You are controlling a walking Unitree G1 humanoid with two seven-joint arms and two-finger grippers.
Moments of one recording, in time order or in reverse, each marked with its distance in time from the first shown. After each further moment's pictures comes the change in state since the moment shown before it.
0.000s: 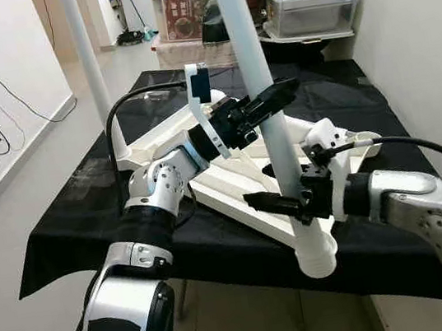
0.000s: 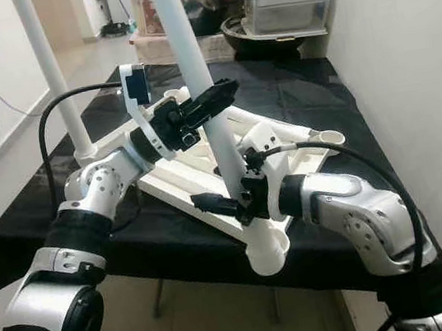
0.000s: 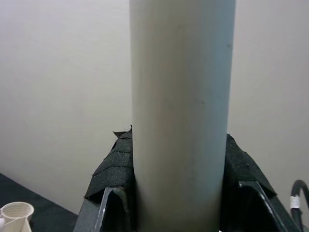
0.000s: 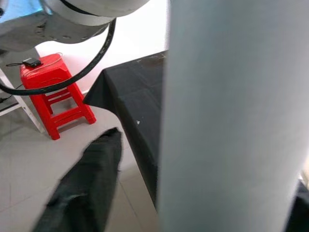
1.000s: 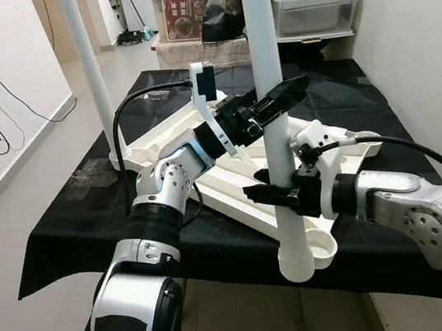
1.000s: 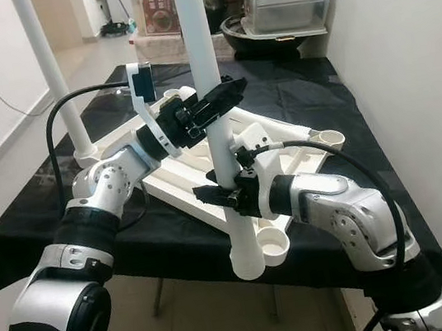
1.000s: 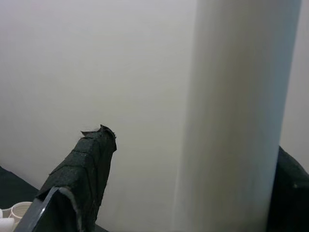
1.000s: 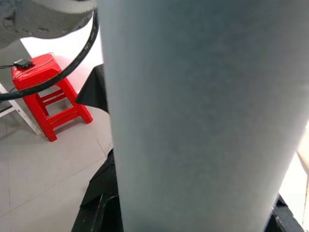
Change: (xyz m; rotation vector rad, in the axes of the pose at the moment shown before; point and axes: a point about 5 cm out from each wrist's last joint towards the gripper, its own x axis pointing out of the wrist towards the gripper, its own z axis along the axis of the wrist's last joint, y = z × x) left arm 0.003 0.005 0.001 0.003 -0.021 0.072; right arm 0.011 -0.003 -0.005 0.035 0.022 -0.034
